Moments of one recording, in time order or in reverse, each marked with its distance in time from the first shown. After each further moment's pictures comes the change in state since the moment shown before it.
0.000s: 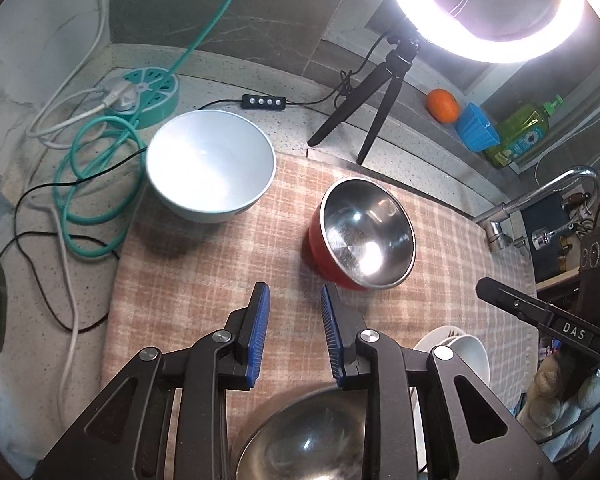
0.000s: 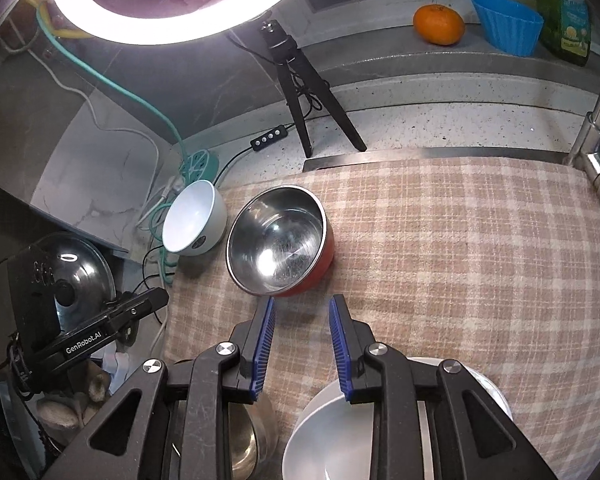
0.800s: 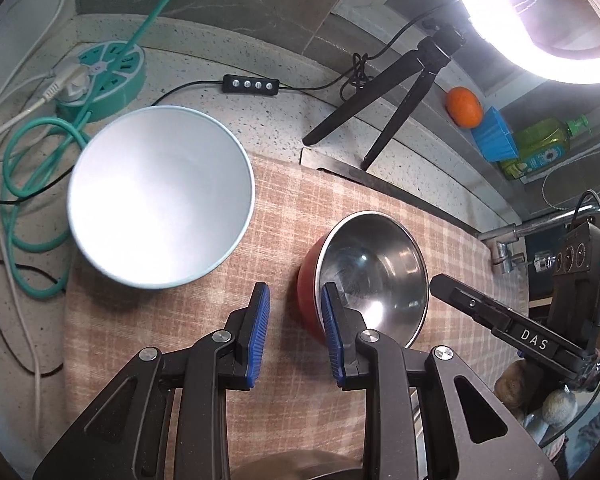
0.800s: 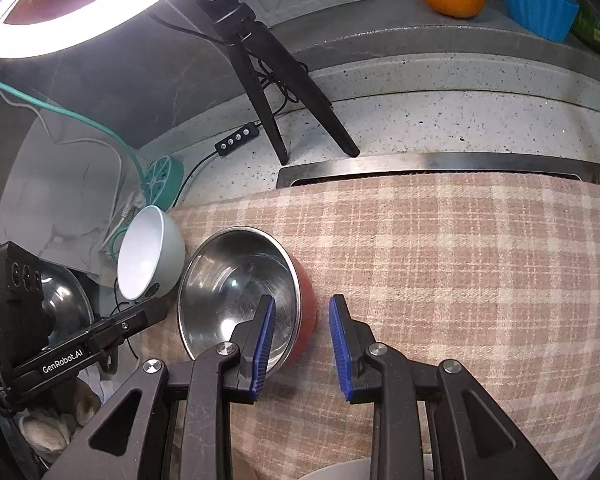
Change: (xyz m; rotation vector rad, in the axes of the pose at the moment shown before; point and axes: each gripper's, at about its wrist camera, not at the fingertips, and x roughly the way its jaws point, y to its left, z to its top) left arm 0.059 0.002 0.048 -0.055 0.103 -0.052; right arm 0.070 -0.015 0.050 0.033 0.062 -0.041
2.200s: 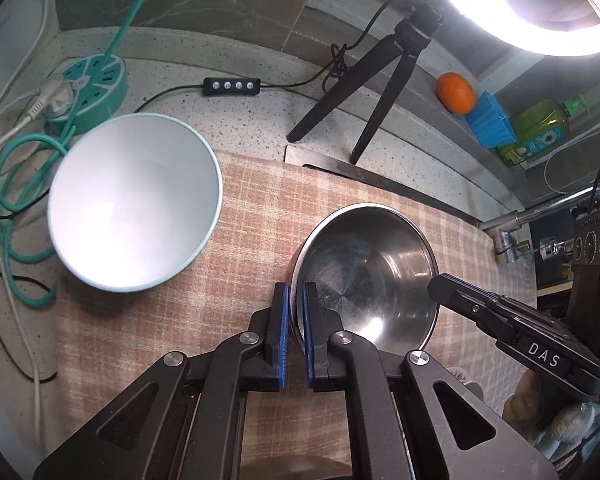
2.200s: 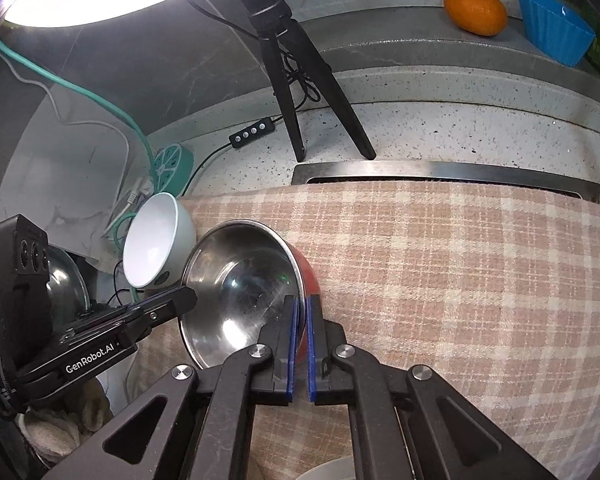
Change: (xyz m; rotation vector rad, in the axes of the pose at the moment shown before) left arm 0.004 -0.019 -0.004 0.059 -0.015 0.025; right arm -0.012 0.021 -0.004 -0.072 -0.005 -0.006
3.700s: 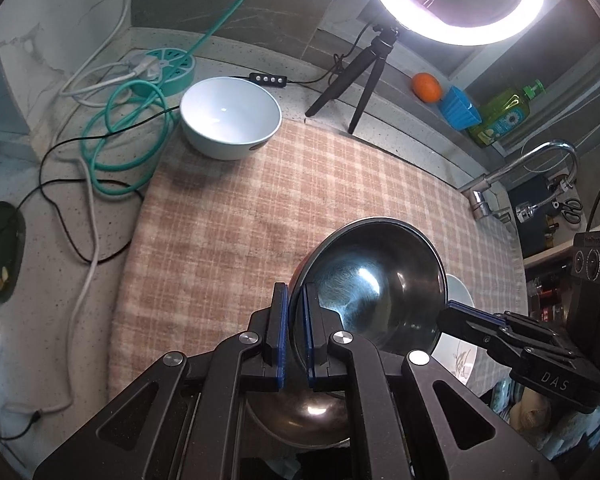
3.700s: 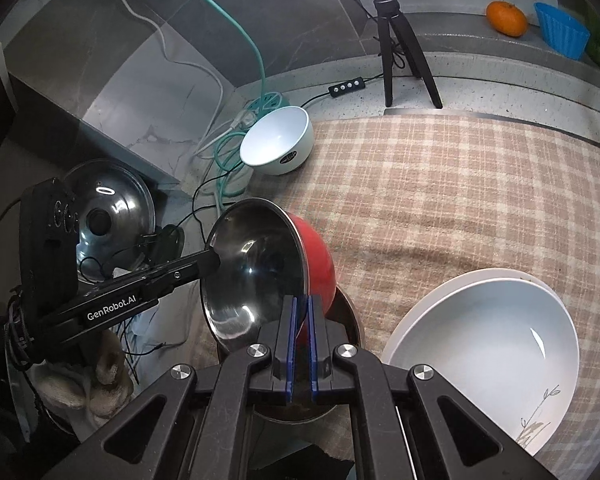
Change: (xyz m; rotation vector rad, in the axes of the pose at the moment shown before) left arm -0.098 0.018 -0.120 -0.005 -0.075 0.017; right arm -0.066 0.072 -0.128 -0.113 0.029 0.123
